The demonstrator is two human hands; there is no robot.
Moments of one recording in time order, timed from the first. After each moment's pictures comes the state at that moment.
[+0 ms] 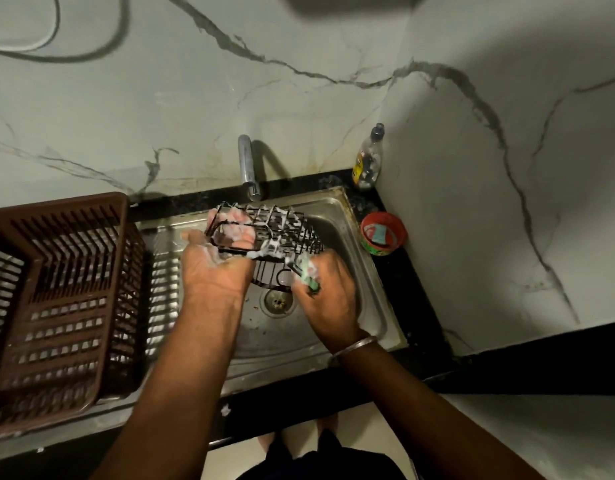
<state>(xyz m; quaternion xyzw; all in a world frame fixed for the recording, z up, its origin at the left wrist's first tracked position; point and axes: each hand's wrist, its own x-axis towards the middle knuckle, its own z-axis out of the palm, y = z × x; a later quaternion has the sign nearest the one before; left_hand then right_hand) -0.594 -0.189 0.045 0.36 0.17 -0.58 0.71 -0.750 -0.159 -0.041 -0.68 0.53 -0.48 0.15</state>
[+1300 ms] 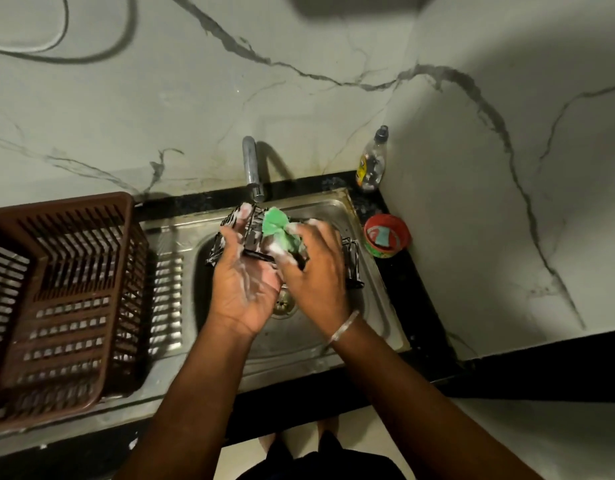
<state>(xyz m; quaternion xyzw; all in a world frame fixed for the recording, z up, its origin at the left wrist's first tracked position) -0.609 -0.174 0.018 0.35 -0.08 -0.68 0.64 -0.729 -0.189 -0.011 -0.69 0.55 -0.45 0.14</state>
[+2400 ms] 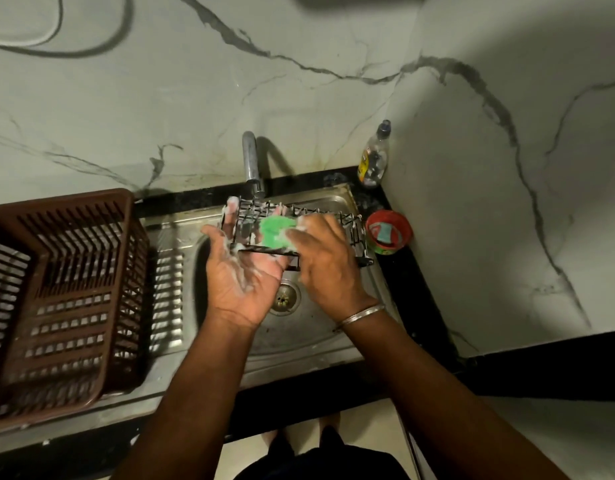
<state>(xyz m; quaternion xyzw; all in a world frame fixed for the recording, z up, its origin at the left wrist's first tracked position) -0.612 -0.180 0.019 0.28 -0.04 -0.69 0.66 -0.748 -0.201 -0.007 -0.80 0.45 -0.40 0.02</state>
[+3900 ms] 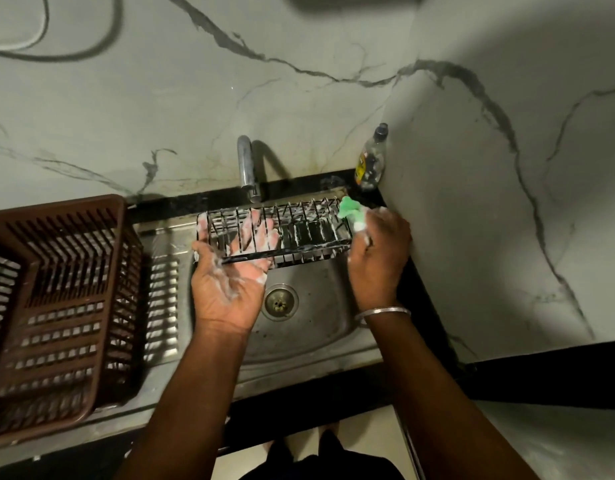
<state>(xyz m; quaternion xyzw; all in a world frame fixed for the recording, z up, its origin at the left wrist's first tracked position) -0.604 -0.184 0.010 0.33 0.02 -0.63 0.70 -0.808 -0.231 -0.026 -0.62 0.66 -0.42 0.01</state>
